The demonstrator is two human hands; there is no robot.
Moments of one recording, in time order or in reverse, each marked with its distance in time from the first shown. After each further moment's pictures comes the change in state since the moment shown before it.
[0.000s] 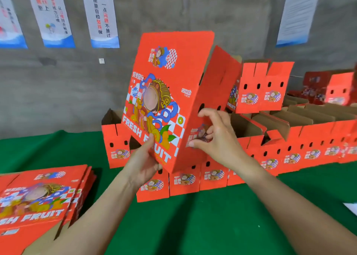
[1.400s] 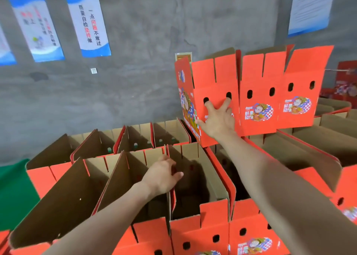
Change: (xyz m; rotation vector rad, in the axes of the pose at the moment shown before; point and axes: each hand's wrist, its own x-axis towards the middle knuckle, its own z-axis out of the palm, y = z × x) left_hand 0.313 -0.076 0.084 1.837 0.005 0.280; right_hand 0.258 0.354 0.039 -0.589 0.033 0.372
